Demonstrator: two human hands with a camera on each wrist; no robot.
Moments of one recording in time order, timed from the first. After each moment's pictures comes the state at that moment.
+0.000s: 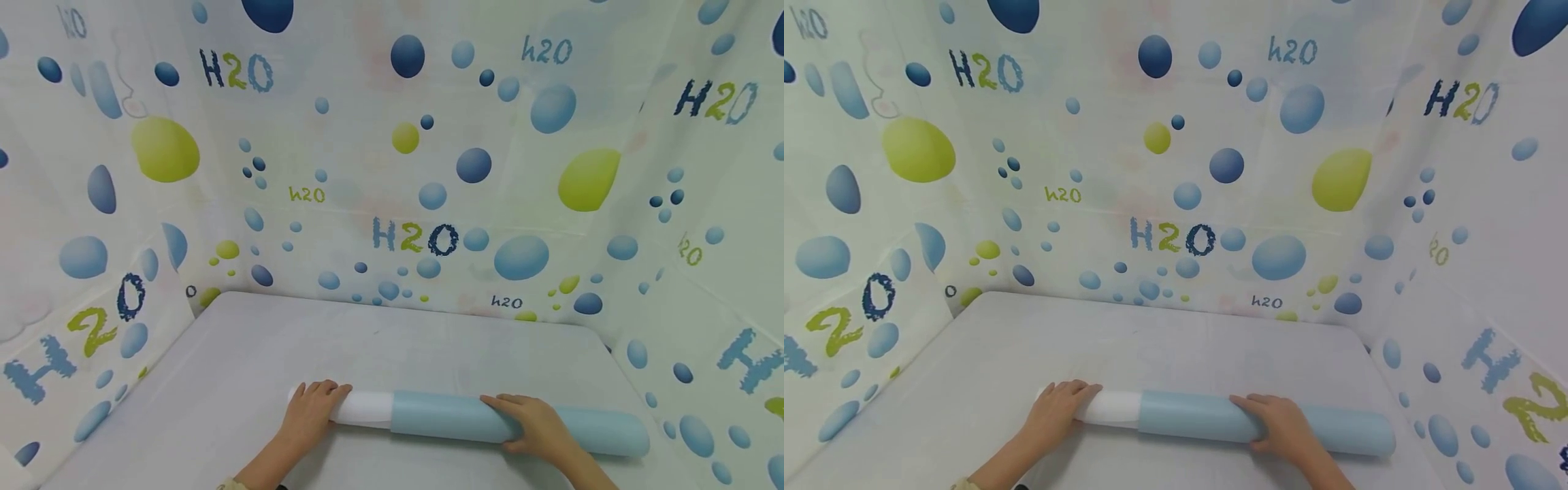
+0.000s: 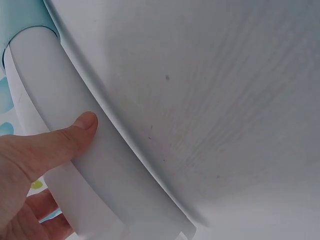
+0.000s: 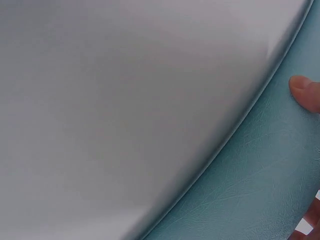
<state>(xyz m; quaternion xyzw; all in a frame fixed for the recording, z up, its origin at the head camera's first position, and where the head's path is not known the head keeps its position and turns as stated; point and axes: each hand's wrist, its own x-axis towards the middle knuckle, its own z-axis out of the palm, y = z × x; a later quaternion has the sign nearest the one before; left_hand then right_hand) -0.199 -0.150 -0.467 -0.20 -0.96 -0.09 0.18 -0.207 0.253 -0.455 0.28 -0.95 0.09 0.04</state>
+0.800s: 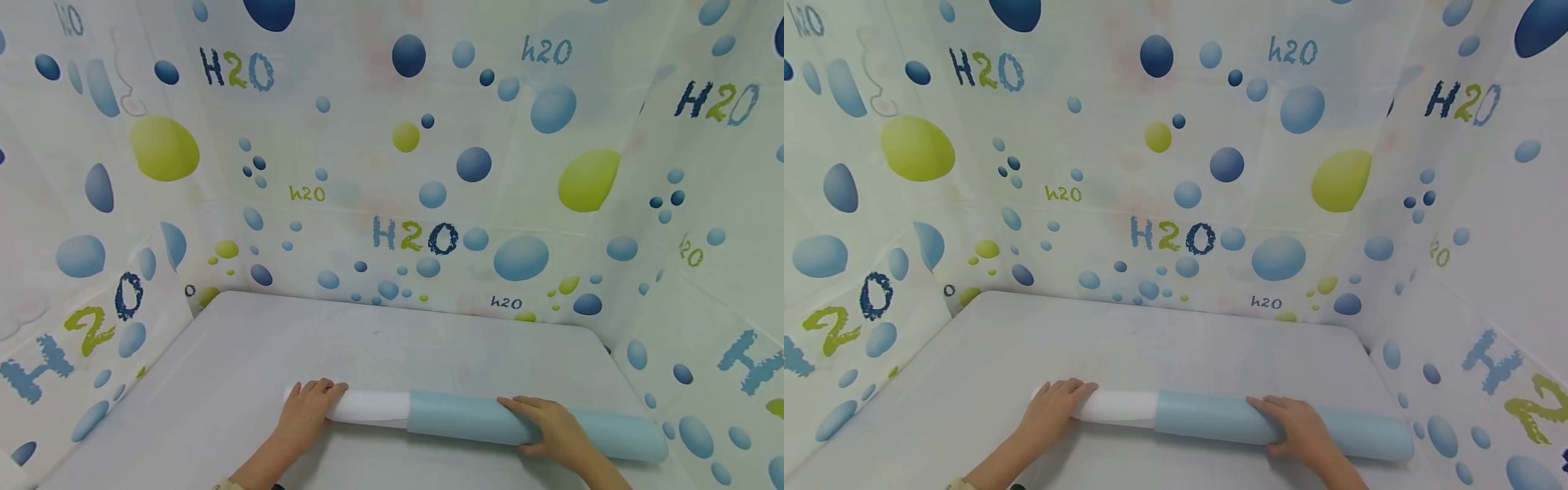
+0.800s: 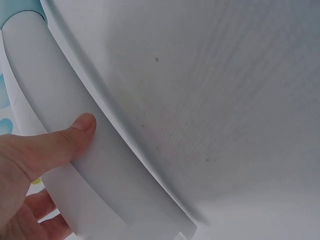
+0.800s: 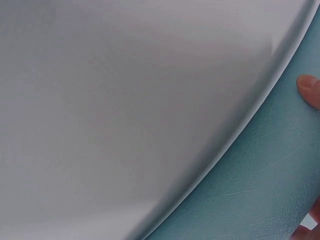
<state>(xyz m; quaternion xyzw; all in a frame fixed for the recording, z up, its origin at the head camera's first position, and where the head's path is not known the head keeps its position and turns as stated) -0.201 -0.154 -0.468 -0.20 -0.96 -0.10 0.17 -0.202 0.278 -0.455 0.26 -0.96 0.11 0.05</state>
